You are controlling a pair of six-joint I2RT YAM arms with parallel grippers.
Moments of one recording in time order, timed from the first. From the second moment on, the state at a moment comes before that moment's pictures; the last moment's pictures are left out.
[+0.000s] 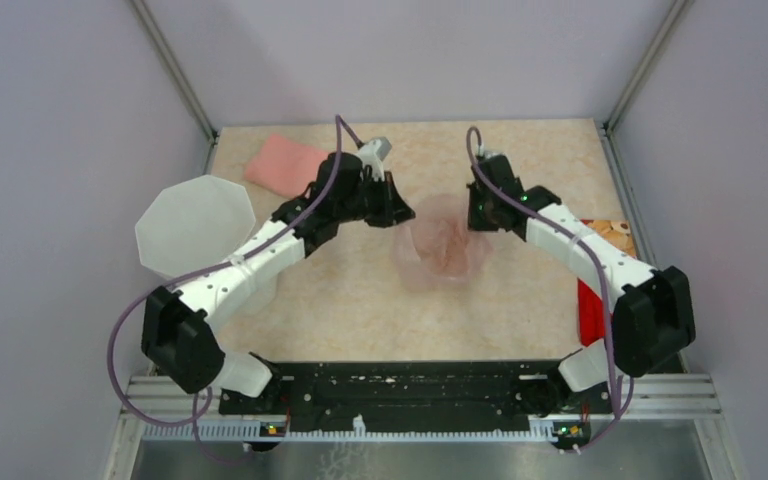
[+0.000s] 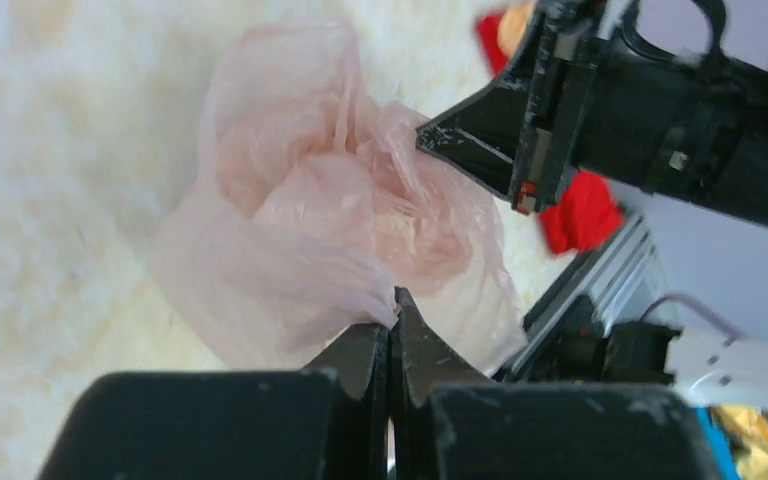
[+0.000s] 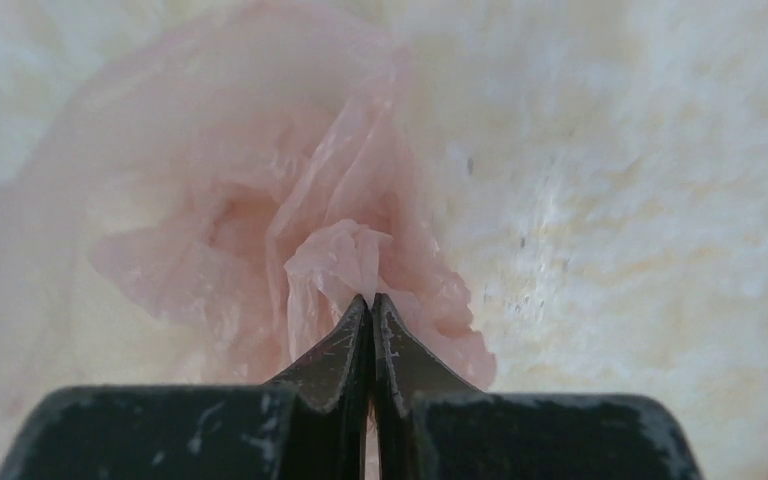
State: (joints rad) left arm -0.63 1.41 1.15 -0.22 0.30 -0.56; right arm 0.51 1.47 1.10 -0.55 0.15 0.43
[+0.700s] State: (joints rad) left arm -0.58 1.47 1.31 -0.36 0.35 -0.46; right arm 0.62 1.33 1.10 -0.58 0.17 0.43
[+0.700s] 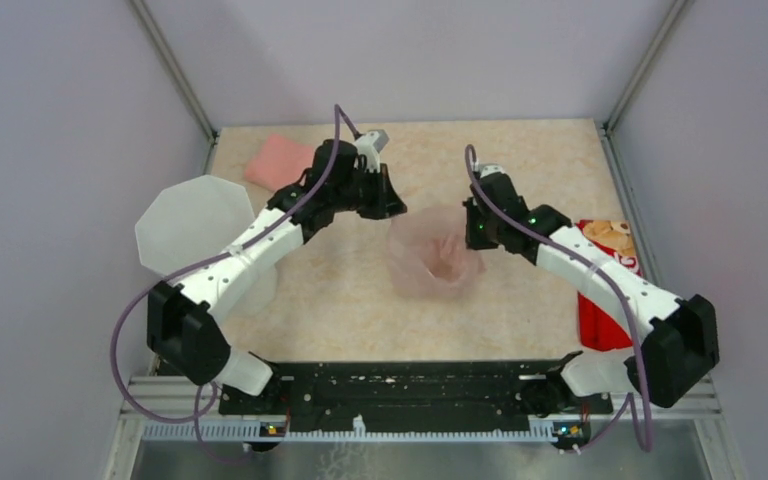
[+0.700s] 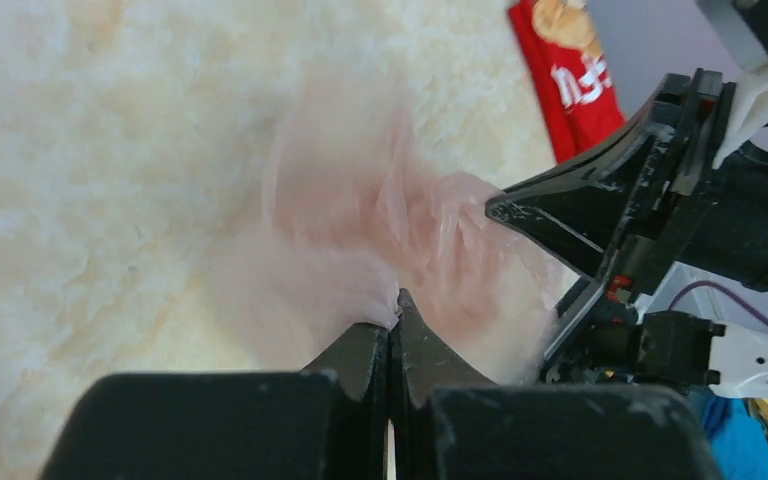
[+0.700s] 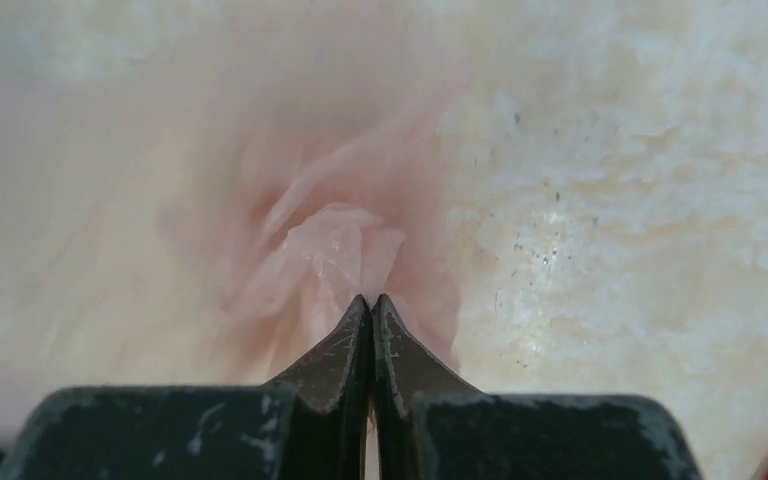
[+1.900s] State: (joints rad) left arm -0.58 1.27 1.00 -0.24 0.40 -0.48; right arm 0.65 1.38 1.15 -0.47 0.06 0.22
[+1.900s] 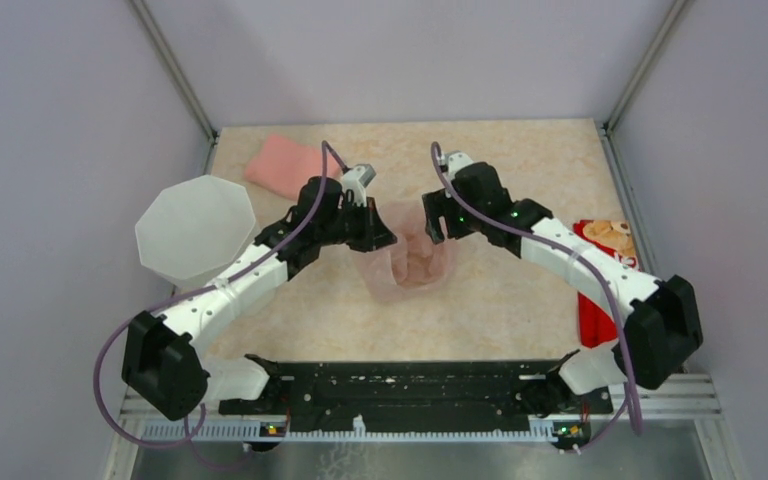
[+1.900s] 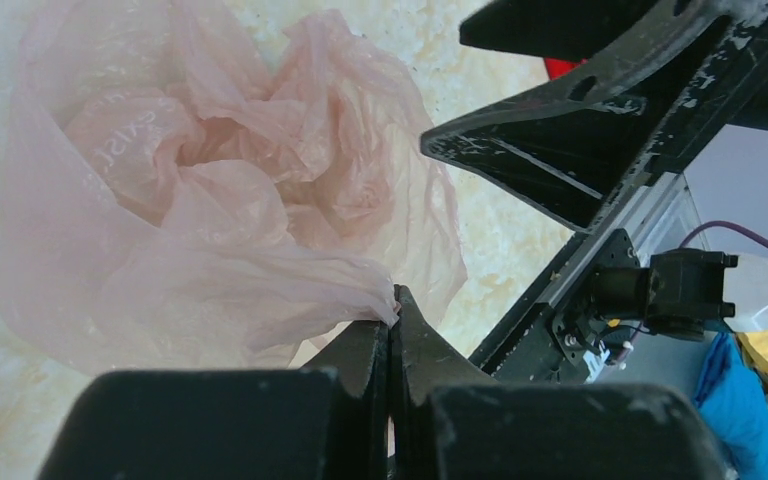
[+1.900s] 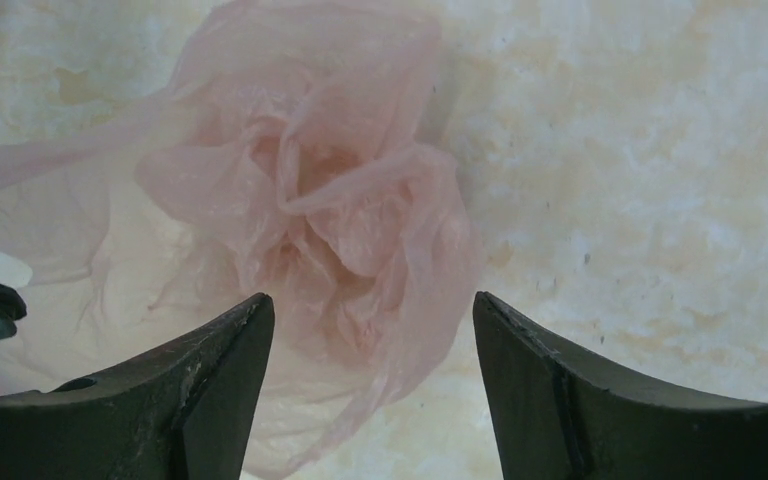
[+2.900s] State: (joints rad) left arm -0.50 1.27 1.03 -0.35 0.30 -0.49; right arm 0.64 1.70 1.31 -0.34 -0.20 -0.18
